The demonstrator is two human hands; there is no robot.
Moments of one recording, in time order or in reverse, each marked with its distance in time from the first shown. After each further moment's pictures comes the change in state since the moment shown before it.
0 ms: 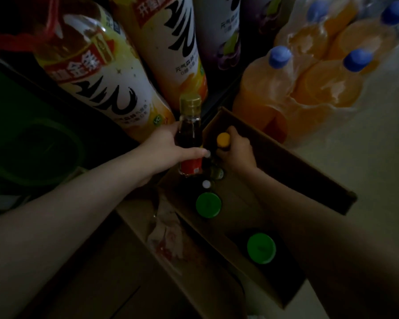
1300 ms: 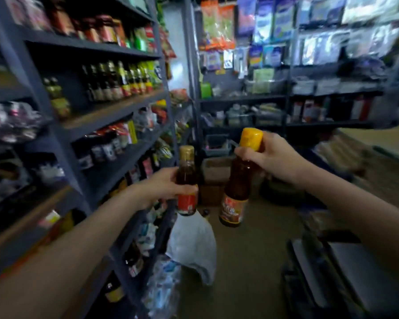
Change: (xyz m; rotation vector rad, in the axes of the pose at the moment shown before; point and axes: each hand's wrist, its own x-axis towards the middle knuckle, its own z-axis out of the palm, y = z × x) left_hand -0.889 0.002 -0.754 -0.372 0.828 -0.065; right_hand -0.651 -1.049 -0.011 0.064 -0.498 -1.341
